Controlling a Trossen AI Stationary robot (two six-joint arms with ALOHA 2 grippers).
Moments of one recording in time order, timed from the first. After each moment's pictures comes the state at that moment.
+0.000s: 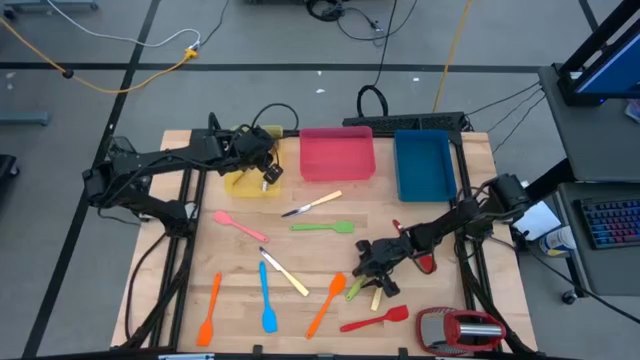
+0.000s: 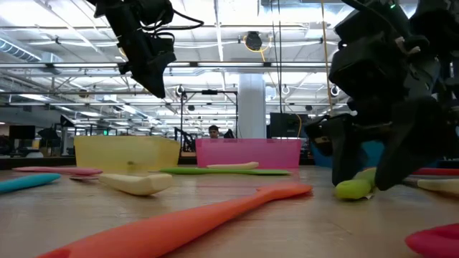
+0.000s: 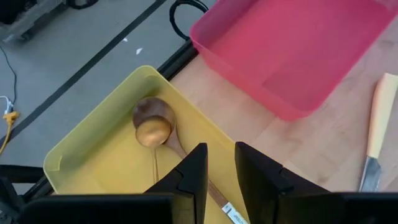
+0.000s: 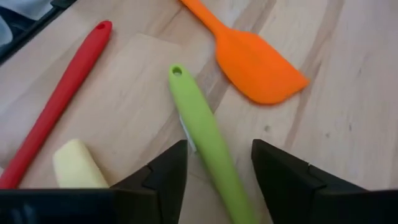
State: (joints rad) left arm 0.40 1.31 1.04 -0.65 -0.37 -0.21; right arm 0.32 1.75 0.55 0.48 -0.24 -0.03
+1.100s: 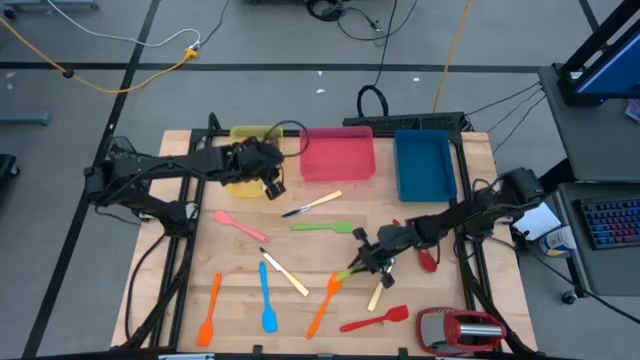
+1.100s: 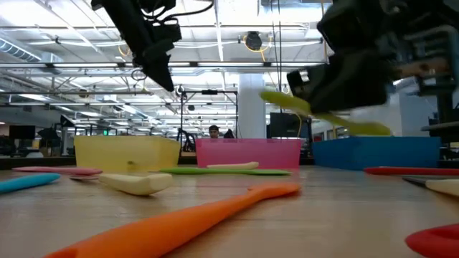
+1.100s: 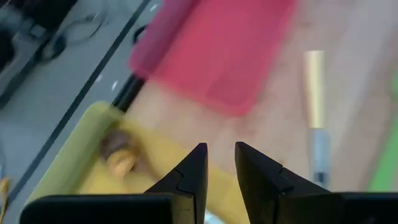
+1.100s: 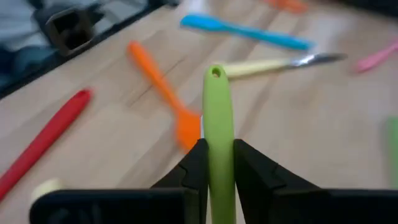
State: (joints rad) left arm 0.25 1.31 1.04 -0.60 -0.34 -0.04; right arm 0.25 1.57 0.55 0.55 -0.19 -0.19
